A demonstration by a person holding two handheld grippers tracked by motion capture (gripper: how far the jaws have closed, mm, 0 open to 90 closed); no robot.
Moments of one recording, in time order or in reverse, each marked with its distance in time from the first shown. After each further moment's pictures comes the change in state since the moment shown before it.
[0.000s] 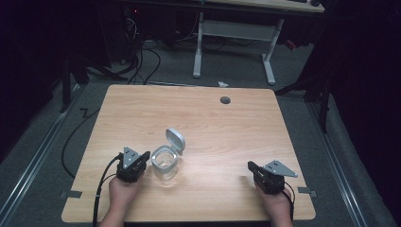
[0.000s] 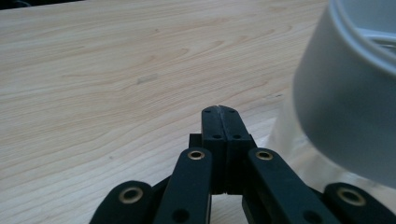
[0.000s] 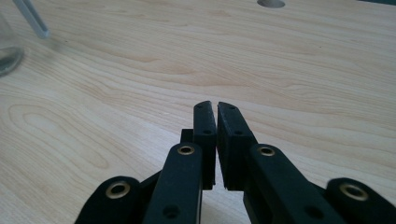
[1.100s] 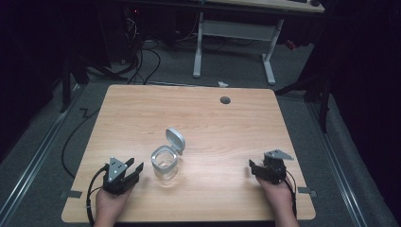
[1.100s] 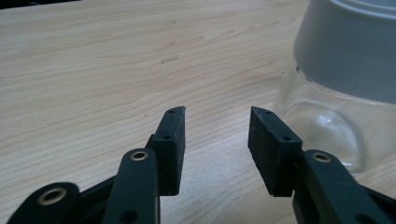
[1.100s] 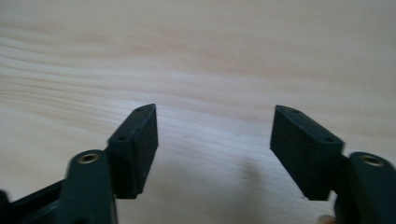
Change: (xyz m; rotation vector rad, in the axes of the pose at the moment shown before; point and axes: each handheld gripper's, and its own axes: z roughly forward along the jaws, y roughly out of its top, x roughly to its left) left arm 0.017 0.003 -0.042 -0.022 0.024 0.010; right arm -0.025 0.009 0.020 0.170 -0.155 0.085
